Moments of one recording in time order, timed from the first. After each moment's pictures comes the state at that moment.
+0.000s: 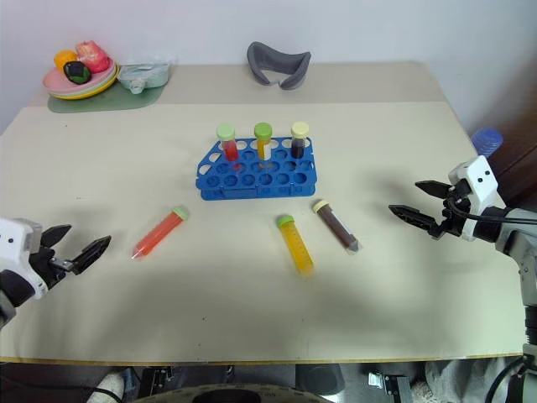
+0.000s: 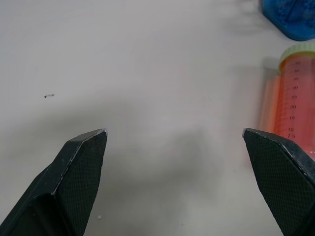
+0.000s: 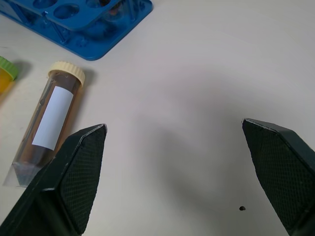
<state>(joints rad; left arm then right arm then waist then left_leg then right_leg) 0.31 0.66 0.61 -0.38 -0.51 0.53 -0.61 -0.19 -0.93 -0.36 0.07 0.45 0.50 1.04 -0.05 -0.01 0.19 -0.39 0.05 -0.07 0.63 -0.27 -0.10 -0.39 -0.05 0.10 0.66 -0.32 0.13</state>
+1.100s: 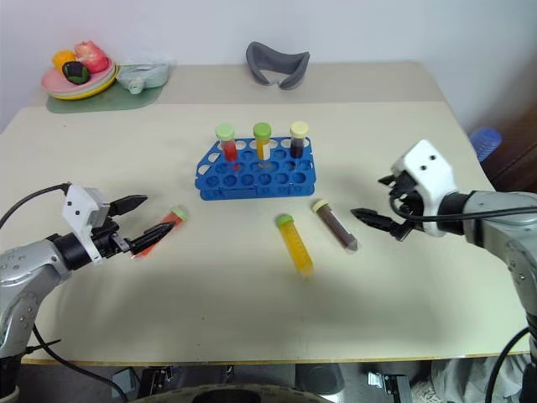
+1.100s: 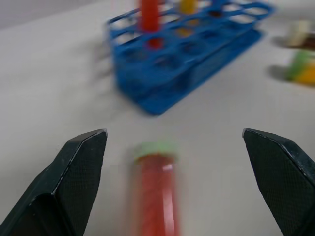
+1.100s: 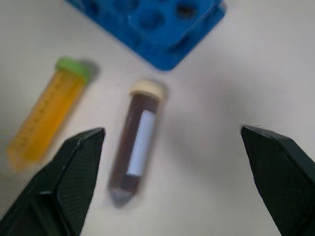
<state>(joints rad) 0.04 0.73 0.26 -0.43 -0.51 0.47 -0.83 -0.41 -0.92 -0.21 -0.54 0.65 1.35 0.63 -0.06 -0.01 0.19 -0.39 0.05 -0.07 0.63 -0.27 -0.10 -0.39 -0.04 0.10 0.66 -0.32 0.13</state>
